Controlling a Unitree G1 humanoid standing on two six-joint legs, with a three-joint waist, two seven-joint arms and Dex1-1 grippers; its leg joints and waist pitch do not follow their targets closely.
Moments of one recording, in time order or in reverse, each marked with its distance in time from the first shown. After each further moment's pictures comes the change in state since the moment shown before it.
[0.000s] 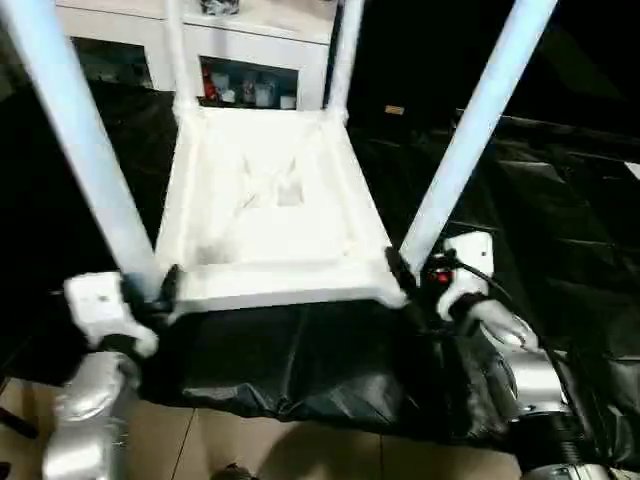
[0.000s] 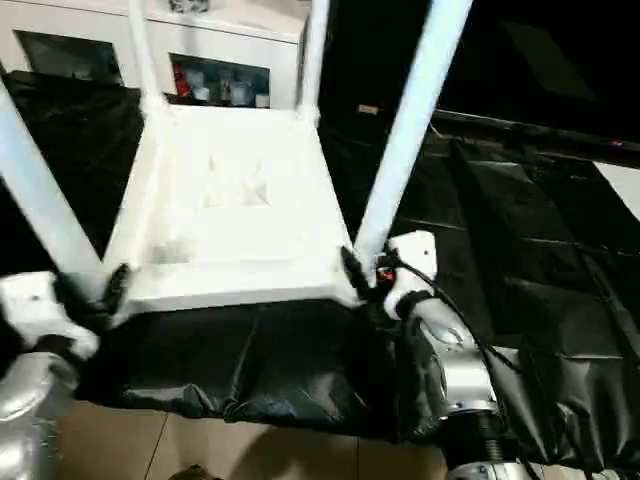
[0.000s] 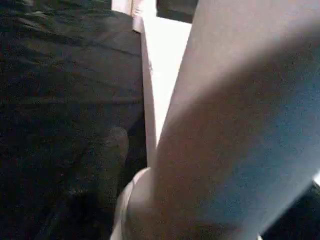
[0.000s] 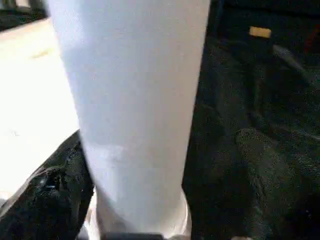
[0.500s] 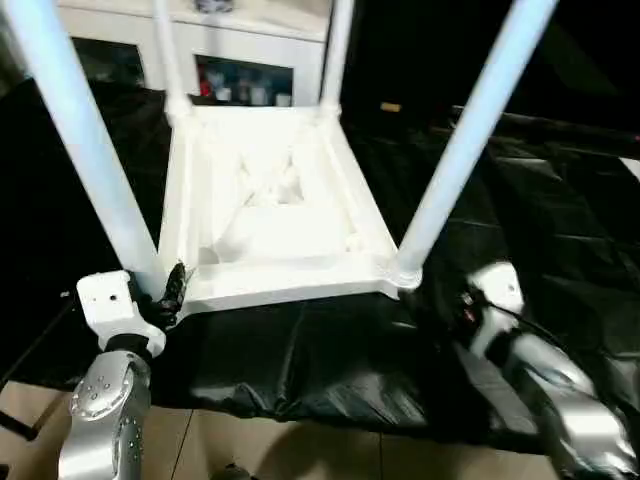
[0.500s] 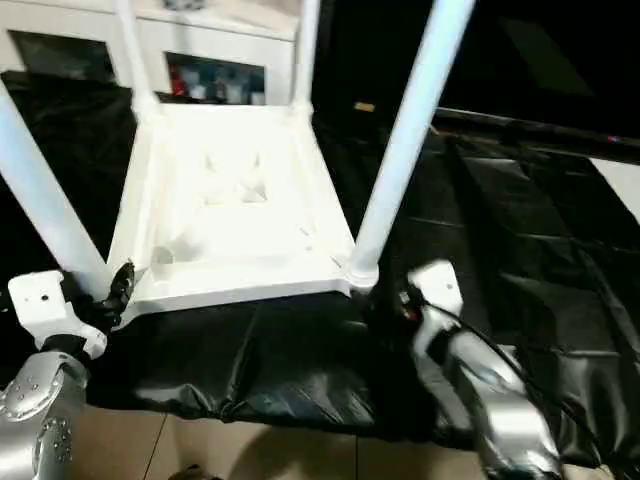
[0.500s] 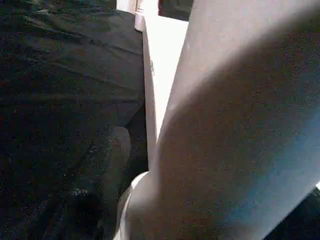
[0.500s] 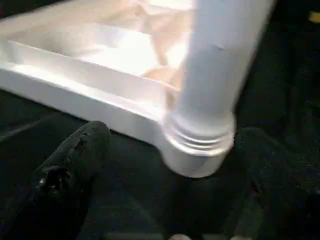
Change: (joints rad) left arm 0.018 -0.039 -0.010 -0.046 0.019 0.015 0.057; right arm 0.274 -0.197 0.035 -0.376 0.103 0.125 0.283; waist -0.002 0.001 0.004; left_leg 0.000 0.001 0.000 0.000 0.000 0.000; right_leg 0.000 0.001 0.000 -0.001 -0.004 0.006
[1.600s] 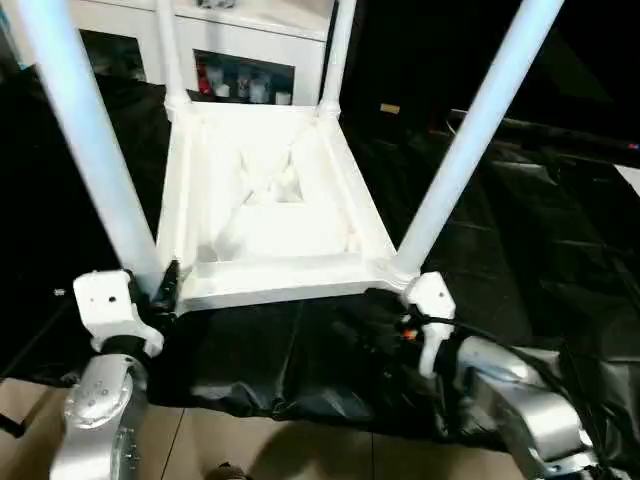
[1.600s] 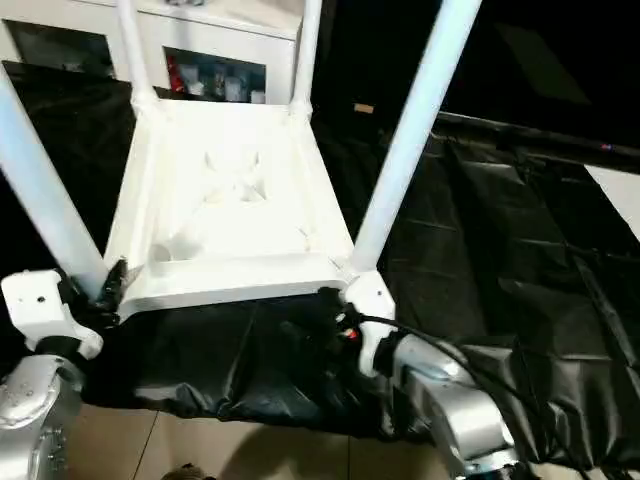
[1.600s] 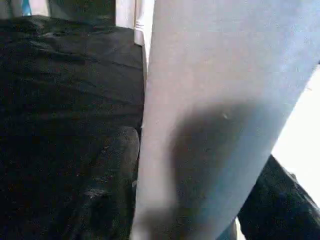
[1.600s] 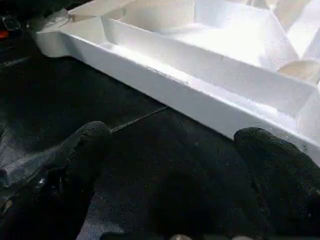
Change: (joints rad) left arm 0.045 0.022 -0.026 -0.100 0.051 0.003 0.018; right arm -0.084 0.093 0.224 -0.023 -0.038 0.178 -0.005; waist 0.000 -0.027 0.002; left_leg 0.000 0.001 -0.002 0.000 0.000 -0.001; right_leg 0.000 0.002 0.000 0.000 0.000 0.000
